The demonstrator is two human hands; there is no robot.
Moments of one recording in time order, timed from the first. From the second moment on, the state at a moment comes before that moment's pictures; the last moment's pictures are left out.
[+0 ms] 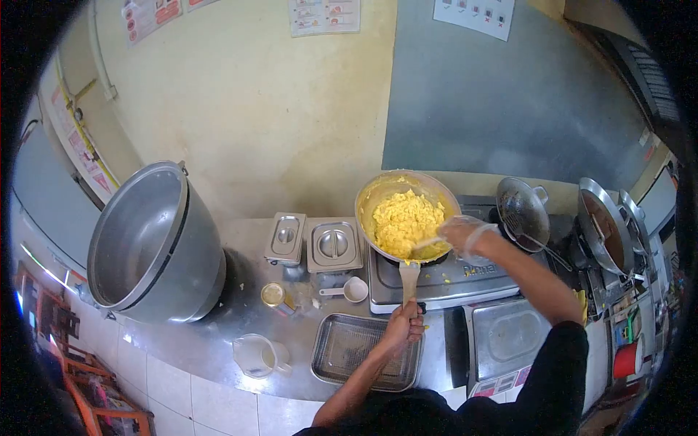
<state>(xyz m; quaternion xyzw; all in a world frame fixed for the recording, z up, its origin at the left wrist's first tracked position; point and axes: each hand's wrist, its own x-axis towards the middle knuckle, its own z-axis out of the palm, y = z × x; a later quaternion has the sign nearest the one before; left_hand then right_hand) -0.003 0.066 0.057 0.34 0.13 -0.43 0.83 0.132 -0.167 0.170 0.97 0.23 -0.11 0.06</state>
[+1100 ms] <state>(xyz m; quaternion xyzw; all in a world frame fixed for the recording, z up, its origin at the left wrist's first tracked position) -0.007 0.062 0.064 0.33 0.13 -0.43 0.83 0.138 -0.147 0.212 0.96 0.21 -0.13 0.11</state>
